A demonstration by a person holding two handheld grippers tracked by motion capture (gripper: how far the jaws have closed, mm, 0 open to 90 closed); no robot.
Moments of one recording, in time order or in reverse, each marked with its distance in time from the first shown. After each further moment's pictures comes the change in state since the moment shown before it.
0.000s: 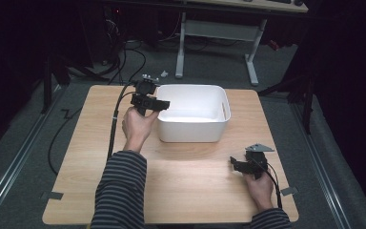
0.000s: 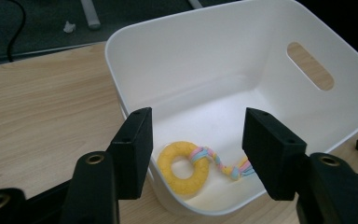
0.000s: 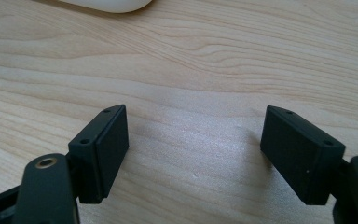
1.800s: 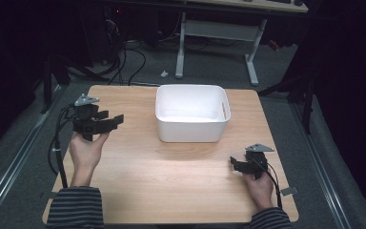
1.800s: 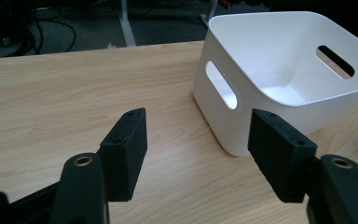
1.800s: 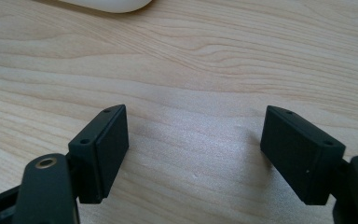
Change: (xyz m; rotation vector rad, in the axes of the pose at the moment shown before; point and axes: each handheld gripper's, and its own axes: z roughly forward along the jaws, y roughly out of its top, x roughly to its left) left arm 0.068 -0.089 -0.102 -0.152 0.066 -0.067; right arm 0.000 0.000 0.000 0.001 0.000 0.001
